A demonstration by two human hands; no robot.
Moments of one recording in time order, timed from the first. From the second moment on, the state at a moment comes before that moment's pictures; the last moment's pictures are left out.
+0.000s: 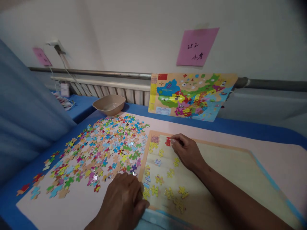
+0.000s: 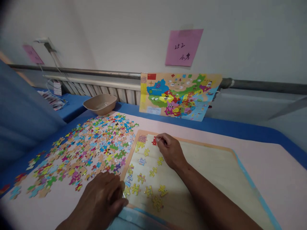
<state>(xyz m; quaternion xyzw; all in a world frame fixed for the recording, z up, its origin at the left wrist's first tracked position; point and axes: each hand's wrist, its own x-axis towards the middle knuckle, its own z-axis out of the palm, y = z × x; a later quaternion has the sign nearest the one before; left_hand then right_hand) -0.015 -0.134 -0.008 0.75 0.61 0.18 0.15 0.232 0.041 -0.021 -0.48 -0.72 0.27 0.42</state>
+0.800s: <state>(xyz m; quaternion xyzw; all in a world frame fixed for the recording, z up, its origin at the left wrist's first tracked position) -0.003 -0.132 -0.017 0.75 0.63 0.17 0.12 0.230 0.039 -0.018 -0.48 -0.72 0.28 0.41</state>
